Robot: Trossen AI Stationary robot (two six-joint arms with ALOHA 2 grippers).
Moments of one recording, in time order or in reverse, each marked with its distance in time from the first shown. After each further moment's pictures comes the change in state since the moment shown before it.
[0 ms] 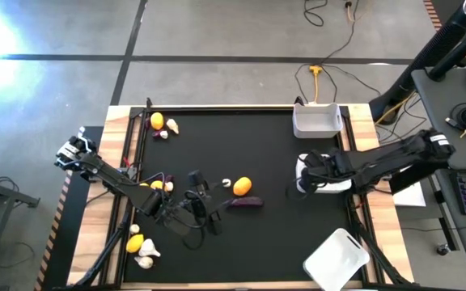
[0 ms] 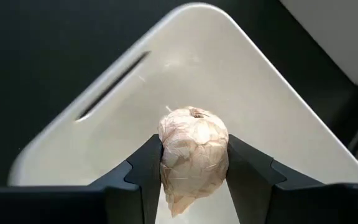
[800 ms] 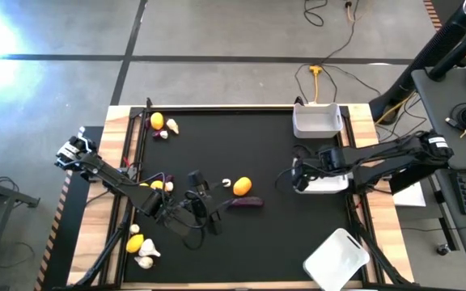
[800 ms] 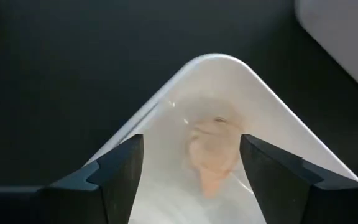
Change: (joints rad) left arm 0.001 0.001 0.000 -0.001 0.000 0.004; right arm -0.097 0.047 0.020 0.199 -0.045 -0.141
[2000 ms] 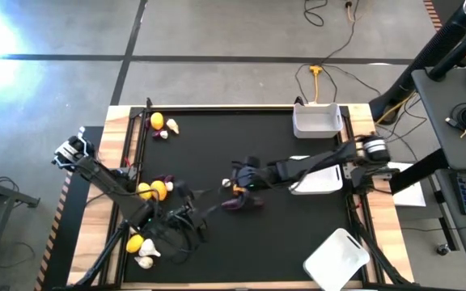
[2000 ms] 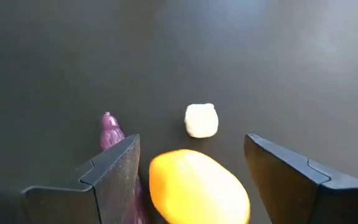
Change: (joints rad) left arm -0.146 -0.020 -0.060 -0.145 -0.216 -0.080; right arm 0.072 0.670 0.536 0.574 -0.124 -0.613
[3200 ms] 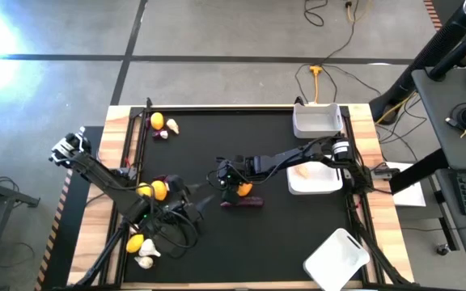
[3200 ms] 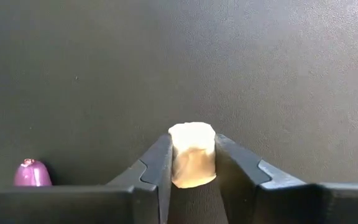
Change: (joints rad) left arm 0.008 -0.054 0.032 -0.102 -0.058 0.061; right arm -0.112 0.291 0.202 -0.008 -0.138 0.031
